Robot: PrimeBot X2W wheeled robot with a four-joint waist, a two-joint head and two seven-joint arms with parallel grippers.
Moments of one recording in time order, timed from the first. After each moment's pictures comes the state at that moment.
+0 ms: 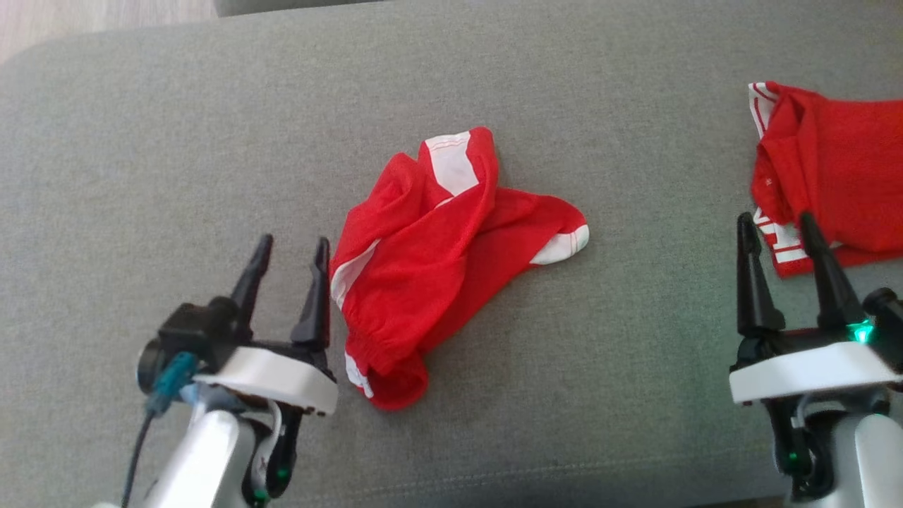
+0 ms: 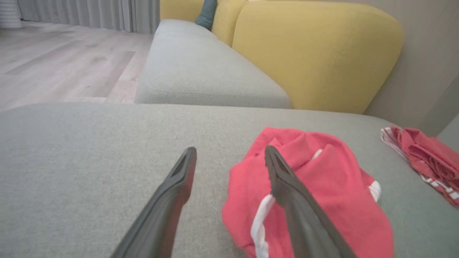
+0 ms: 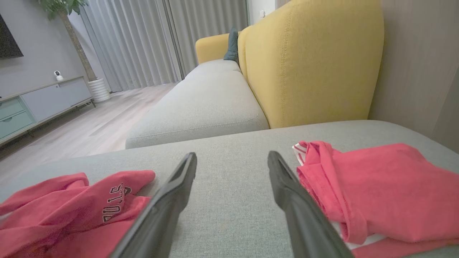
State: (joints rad) left arm -0.16 0.18 -0.39 0.14 -0.38 0.12 -0.24; right arm -0.03 -0.05 -0.05 -0.09 0.21 0.13 -0.01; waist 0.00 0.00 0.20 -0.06
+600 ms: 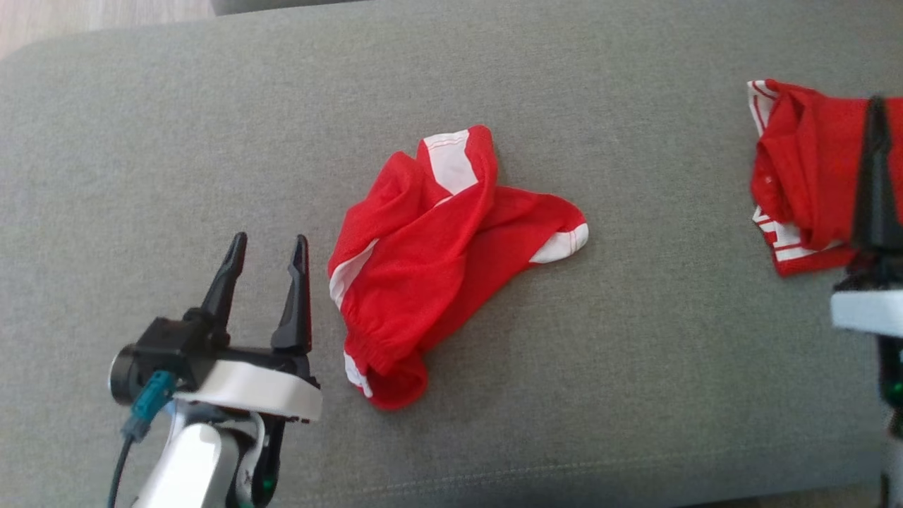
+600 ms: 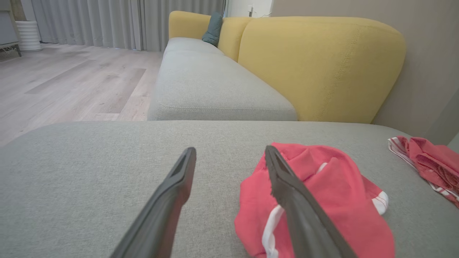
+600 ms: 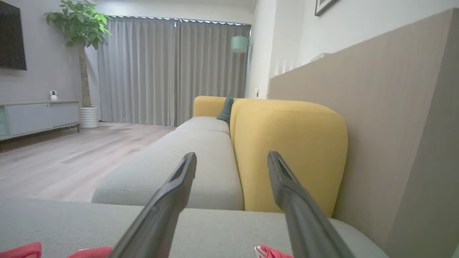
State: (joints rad) left arm -0.11 0.21 -0.35 0.03 -0.34 0.15 -0.25; right arm -0.15 -0.17 -0.14 -0.28 0.17 0.13 0.02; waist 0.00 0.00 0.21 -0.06
